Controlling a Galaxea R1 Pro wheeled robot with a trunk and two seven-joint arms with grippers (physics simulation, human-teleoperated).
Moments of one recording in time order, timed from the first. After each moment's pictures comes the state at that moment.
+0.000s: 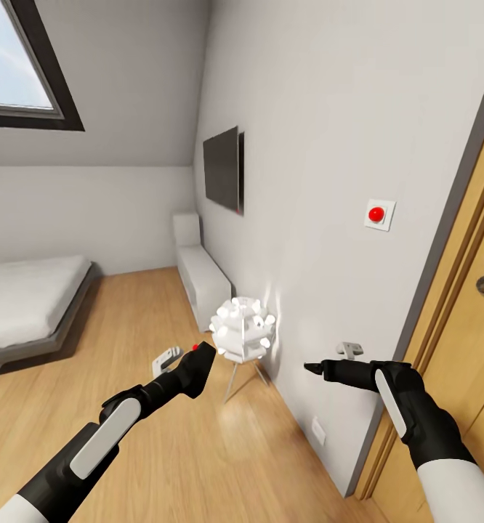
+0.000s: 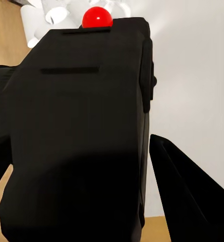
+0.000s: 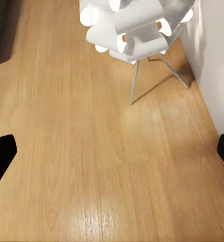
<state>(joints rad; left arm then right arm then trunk) -0.47 0.24 -0.48 -1.26 1.25 0.33 0.28 -0.58 -0.13 -0.08 -1.11 -0.08 0.83 0.54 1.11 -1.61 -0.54</state>
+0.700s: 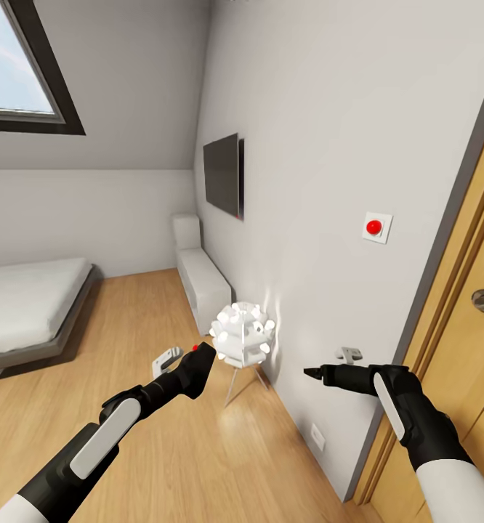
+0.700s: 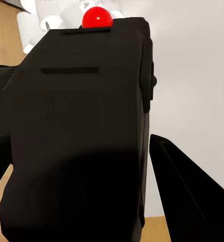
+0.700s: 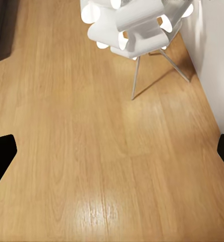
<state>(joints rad) -0.47 0.24 -0.48 -1.25 1.25 0.33 0.27 -0.58 -0.13 -0.08 -1.07 -0.08 0.83 0.53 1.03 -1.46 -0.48</state>
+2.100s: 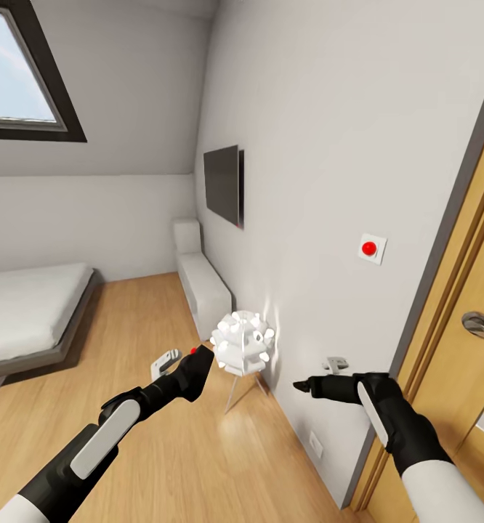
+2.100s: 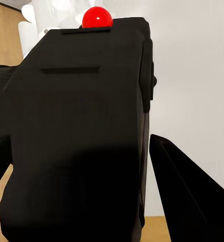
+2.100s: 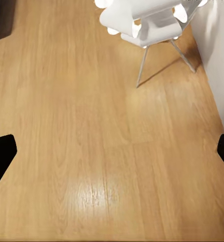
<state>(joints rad) -0.47 0.24 -0.48 -1.23 1.26 0.32 0.27 -0.58 -0.10 -0.01 -0.99 -0.04 0.79 0.52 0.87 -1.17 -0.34</state>
